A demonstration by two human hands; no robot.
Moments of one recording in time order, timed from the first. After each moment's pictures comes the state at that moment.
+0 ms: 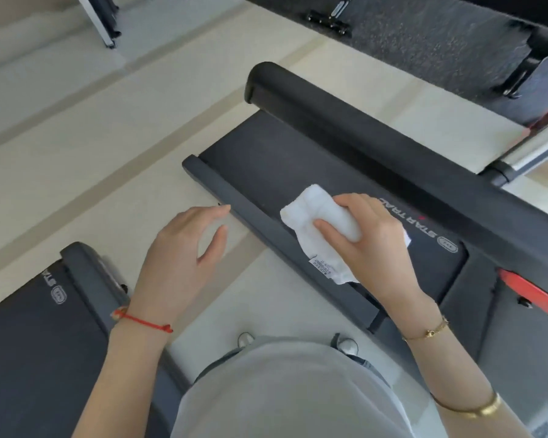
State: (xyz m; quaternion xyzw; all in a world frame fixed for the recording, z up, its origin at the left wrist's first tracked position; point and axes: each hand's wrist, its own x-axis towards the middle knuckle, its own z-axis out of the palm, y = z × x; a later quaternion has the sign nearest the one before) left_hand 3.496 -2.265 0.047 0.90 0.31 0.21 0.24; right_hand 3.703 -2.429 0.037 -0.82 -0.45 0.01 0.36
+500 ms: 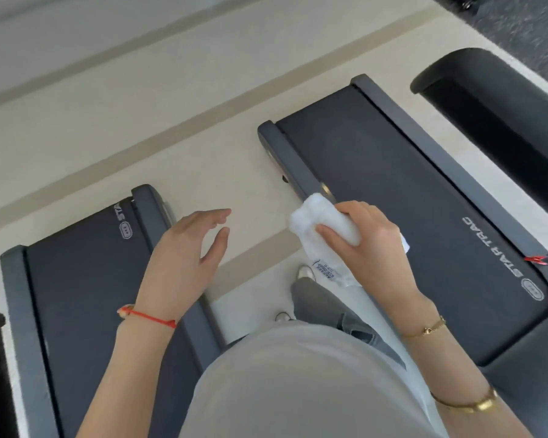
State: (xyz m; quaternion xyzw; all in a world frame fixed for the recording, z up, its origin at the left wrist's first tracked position) left_hand 3.334 -2.143 0.015 0.83 0.46 0.19 0.27; right_hand 3.583 -2.247 -0.007 -0.77 -0.54 0.11 0.31
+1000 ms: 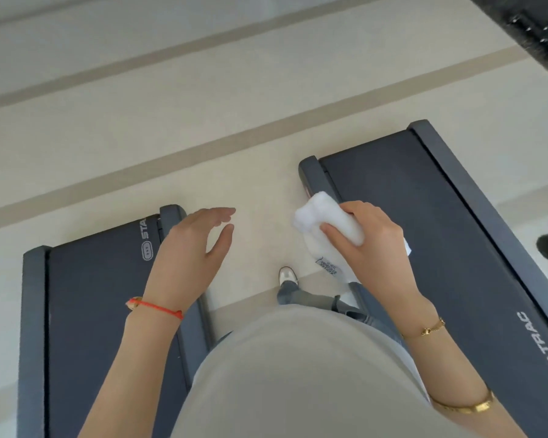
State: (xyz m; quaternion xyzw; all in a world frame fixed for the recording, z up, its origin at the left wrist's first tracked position) left_hand 3.351 -1.917 0.003 0.76 0.55 0.21 0.27; right_hand 3.611 -1.978 -0.012 -0.74 -0.57 0.18 0.31
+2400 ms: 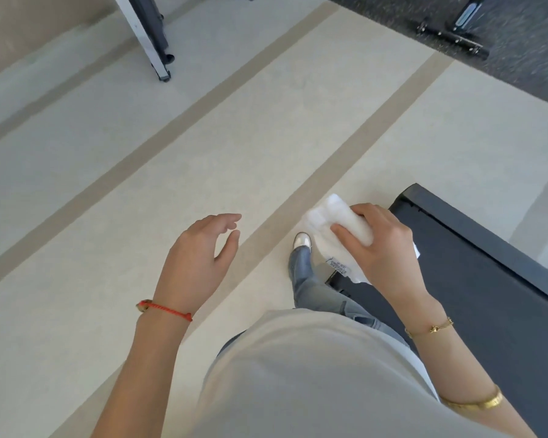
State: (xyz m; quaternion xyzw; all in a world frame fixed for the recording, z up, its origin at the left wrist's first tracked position) left_hand 3.565 -1.127 -0.002 0.88 0.38 0.11 0.28; right_hand 3.780 -1.295 -0.025 -0.85 -0.39 0.08 0.36
